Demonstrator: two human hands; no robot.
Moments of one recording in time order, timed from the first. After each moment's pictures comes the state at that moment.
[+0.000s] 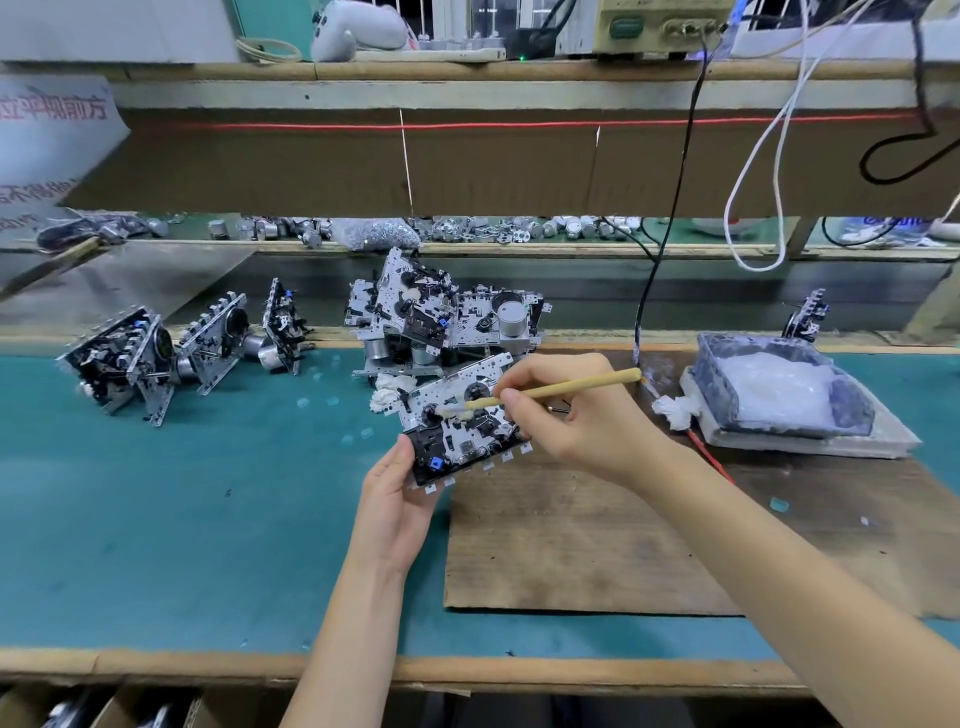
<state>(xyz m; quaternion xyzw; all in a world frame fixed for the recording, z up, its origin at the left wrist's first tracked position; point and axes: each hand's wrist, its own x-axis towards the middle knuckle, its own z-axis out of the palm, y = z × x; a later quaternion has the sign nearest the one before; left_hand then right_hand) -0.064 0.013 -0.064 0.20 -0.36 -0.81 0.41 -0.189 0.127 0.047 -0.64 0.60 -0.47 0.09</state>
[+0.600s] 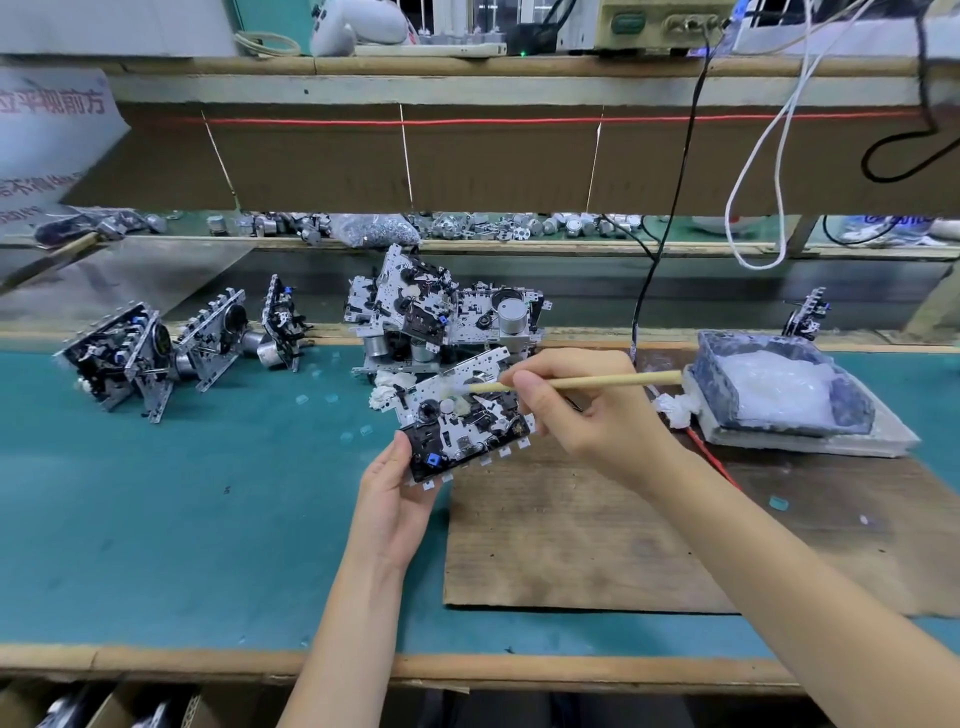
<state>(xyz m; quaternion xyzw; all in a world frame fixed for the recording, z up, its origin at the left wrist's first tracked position) -0.063 0.012 -0.064 0.19 -0.36 -0.81 0.41 -0.189 0.129 0.044 -0.63 0.57 -0.53 0.03</state>
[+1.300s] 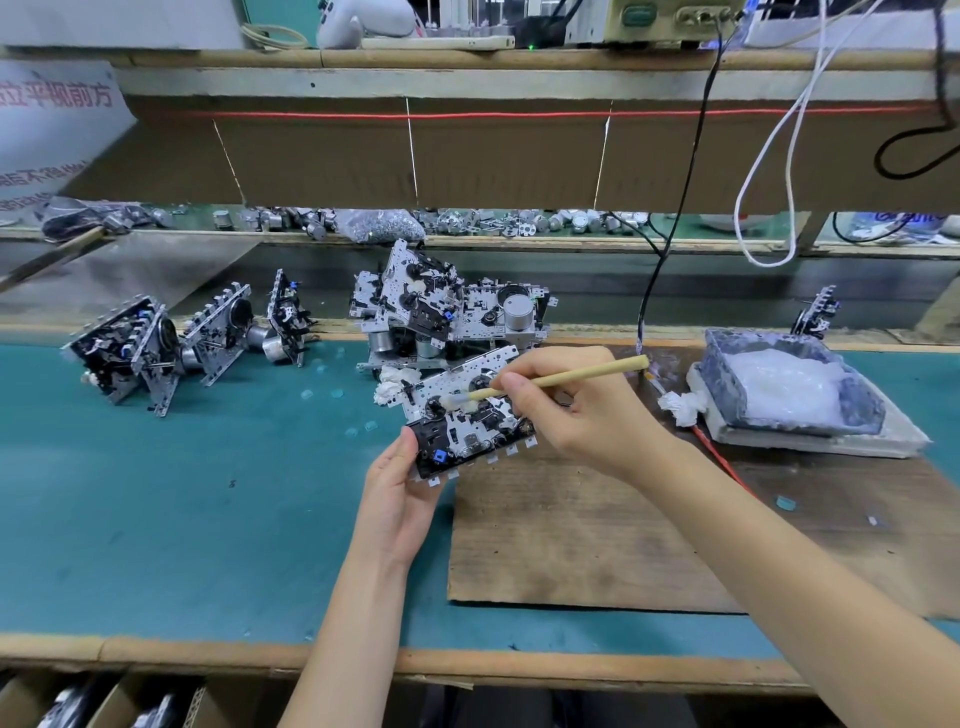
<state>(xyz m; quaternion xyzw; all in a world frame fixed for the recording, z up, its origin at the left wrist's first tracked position) -0.062 0.012 -0.063 0.20 -0.37 -0.81 0.41 -0.188 0.120 0.044 -0.66 0.57 -0.49 0.03</state>
